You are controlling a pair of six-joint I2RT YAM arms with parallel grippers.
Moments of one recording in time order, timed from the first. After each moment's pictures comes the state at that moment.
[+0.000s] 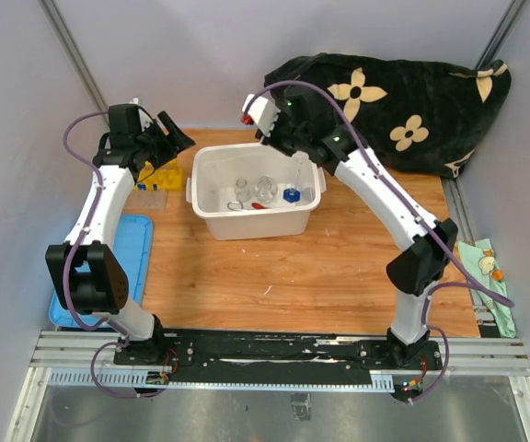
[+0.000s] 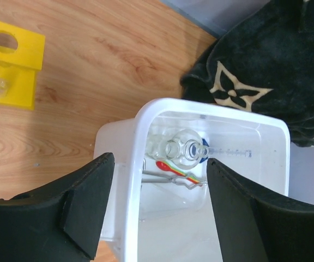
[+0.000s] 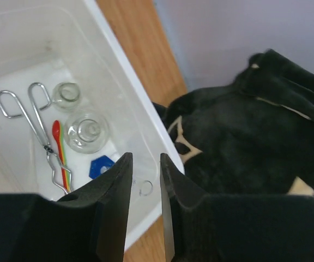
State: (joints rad) left arm 0.03 1.56 1.44 -0.42 0.28 -0.59; right arm 0.65 1.91 2.05 -0.68 -0.13 -0.70
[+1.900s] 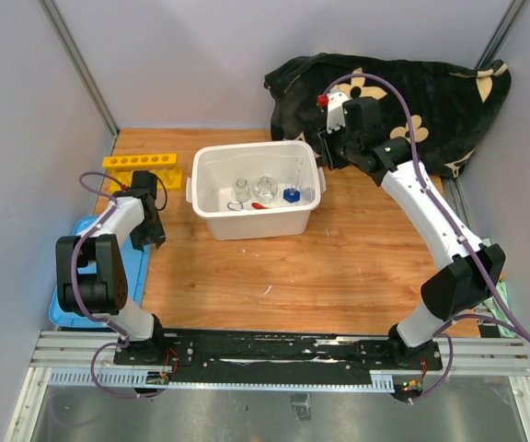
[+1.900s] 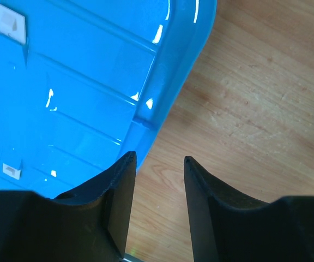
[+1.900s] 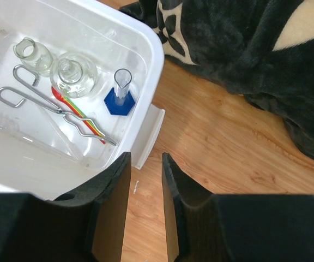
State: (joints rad) left arm 0.06 1.56 0.99 -0.74 -0.30 -0.32; right arm 0.43 1.61 1.70 -0.70 0.00 -0.12
